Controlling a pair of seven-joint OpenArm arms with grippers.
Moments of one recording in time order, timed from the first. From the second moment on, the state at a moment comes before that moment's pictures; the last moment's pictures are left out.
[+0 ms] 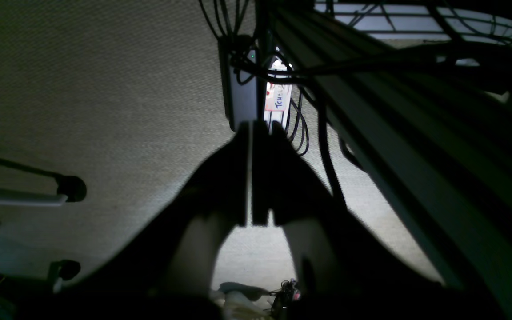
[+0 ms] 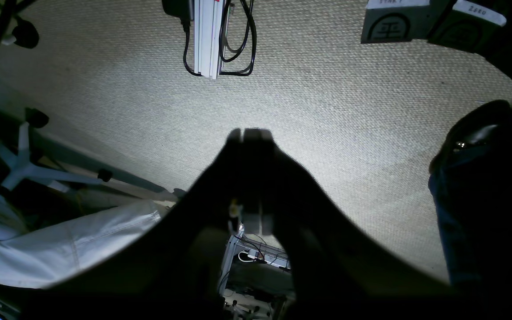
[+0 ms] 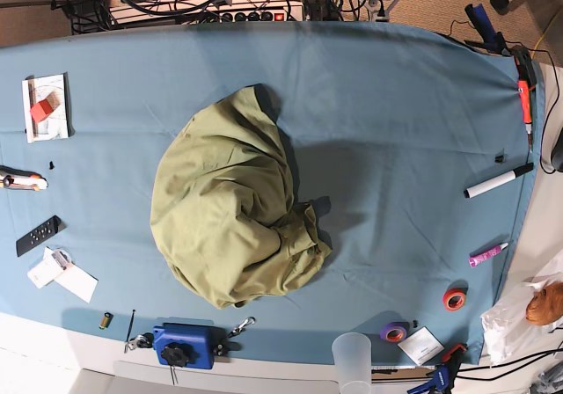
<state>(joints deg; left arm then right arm) 6.1 1.7 -2.0 15.6 -3.6 -6.4 4.1 -9.5 8.7 -13.0 22.9 4.2 19.2 -23.8</state>
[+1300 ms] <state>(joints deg) 11.4 -3.1 -2.0 18.8 -3.7 -6.2 4.0 -11.5 9.7 -13.0 23.2 4.6 19.2 -23.9</state>
